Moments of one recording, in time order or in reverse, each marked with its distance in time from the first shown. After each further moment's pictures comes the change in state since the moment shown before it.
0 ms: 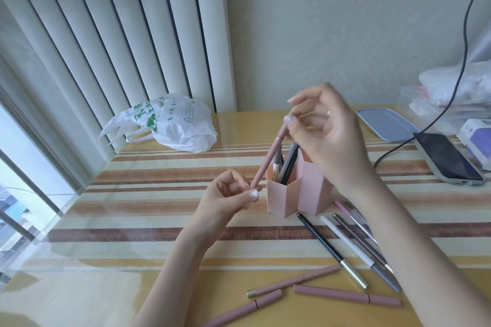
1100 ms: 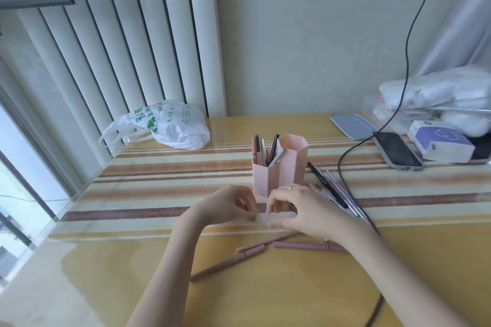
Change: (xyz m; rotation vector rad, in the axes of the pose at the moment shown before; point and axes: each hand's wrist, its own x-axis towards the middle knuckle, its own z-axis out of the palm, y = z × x) left_hand -0.023 0.007 0.017 0.964 -0.284 -0.187; right_hand -0.105 0.009 -0.019 -0.606 -0.695 0.234
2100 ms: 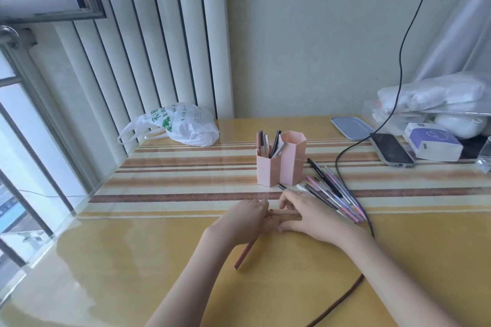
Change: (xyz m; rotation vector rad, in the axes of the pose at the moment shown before) left_hand -0.048 0.036 0.059 0.679 0.076 0.062; right_hand -0.033 0.003 0.021 -0.030 -0.052 0.141
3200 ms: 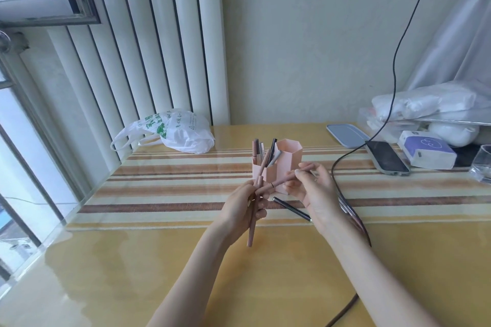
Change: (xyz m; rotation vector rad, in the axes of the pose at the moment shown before) left_hand 0.028 0.002 -0.012 -1.807 0.195 -0.207; right_hand 0.025 -0.016 -0.021 1.510 0.645 0.081
